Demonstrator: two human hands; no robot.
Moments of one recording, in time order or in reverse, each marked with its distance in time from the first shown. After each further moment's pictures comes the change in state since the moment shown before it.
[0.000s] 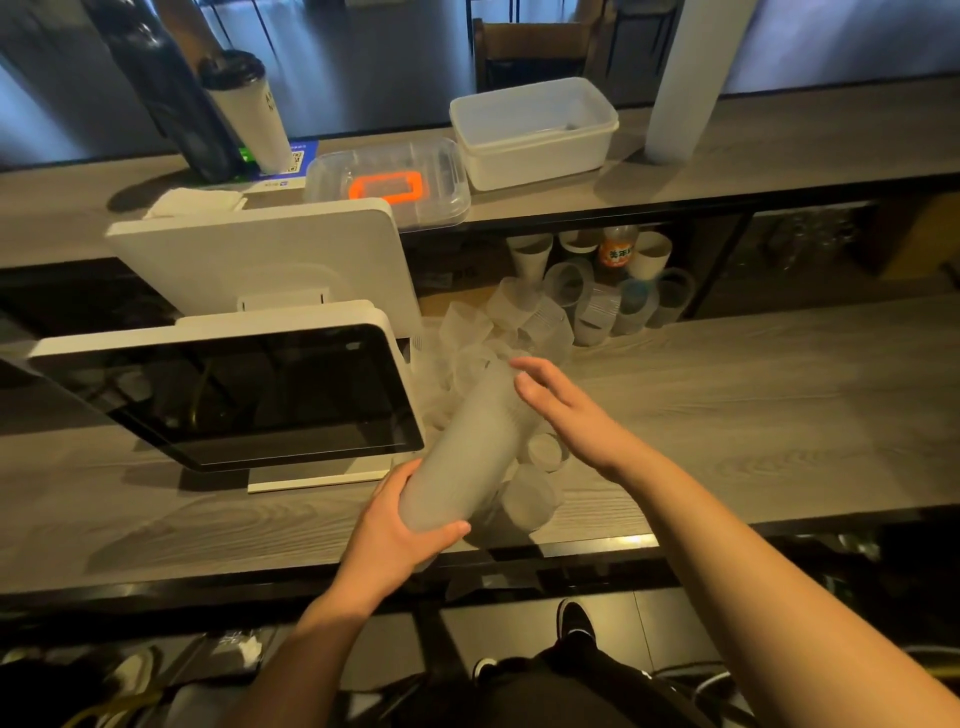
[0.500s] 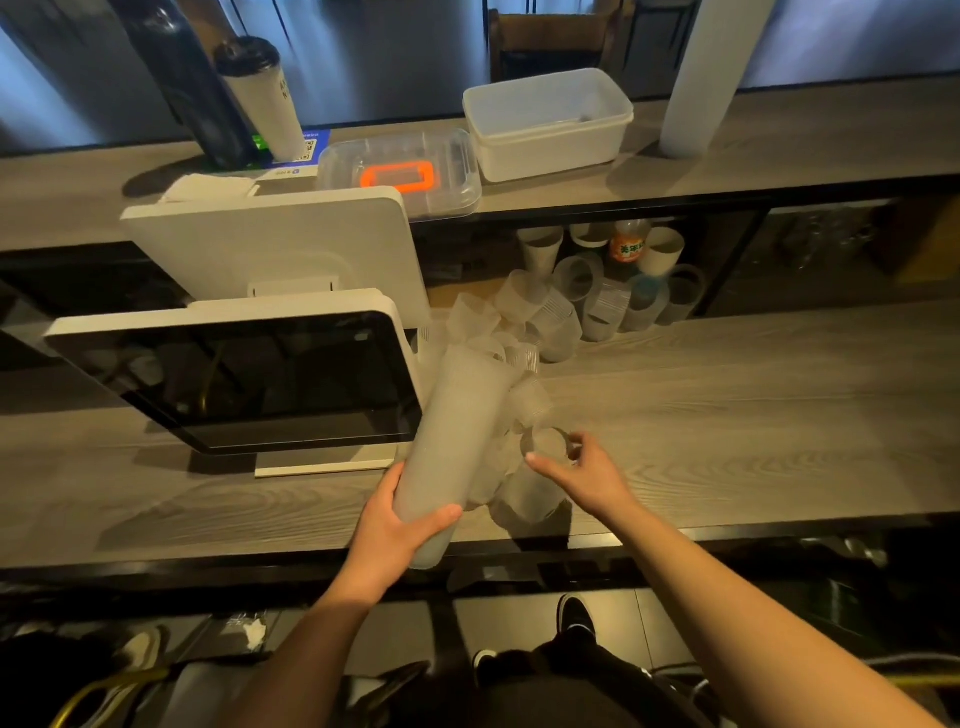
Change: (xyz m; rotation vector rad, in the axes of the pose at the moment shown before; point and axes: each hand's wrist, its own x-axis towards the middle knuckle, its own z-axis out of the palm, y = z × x) left_hand -0.011 0.002 0.005 -0.224 -0.007 -0.161; right_hand -0.009 0.105 0.024 -0.204 0.216 0.381
